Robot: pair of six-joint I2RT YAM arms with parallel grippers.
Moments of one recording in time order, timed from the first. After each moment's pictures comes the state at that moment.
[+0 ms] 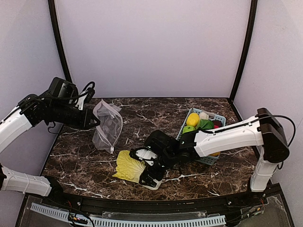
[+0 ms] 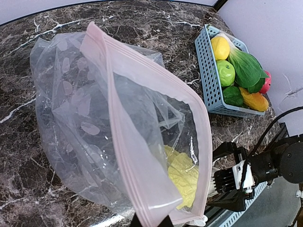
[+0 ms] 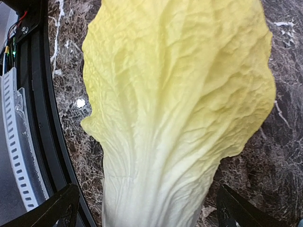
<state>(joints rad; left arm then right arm) -0.60 1.07 1.19 -0.90 0.13 -0.38 1.22 1.80 1.21 -0.40 -0.16 0.08</state>
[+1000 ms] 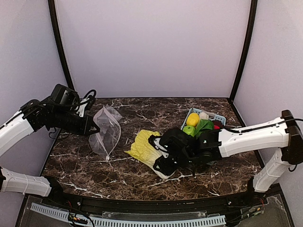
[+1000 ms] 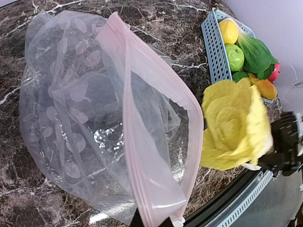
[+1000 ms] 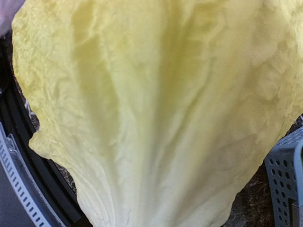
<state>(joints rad) -0.60 1.04 1.11 -0.89 0.15 -0.38 1.26 1.60 1.08 -0.43 0.15 0.38</state>
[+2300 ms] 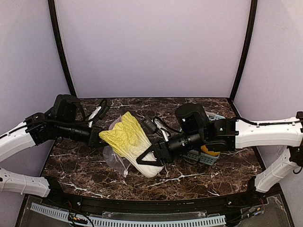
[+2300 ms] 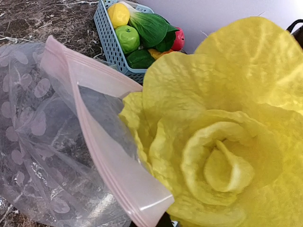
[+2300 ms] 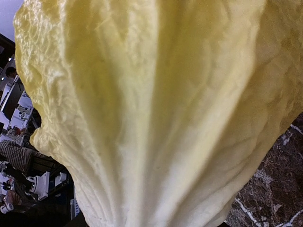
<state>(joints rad) -0.76 0.97 0.93 -0.59 0.47 -0.41 1.19 1.42 1.10 -0.14 -0.47 0.53</state>
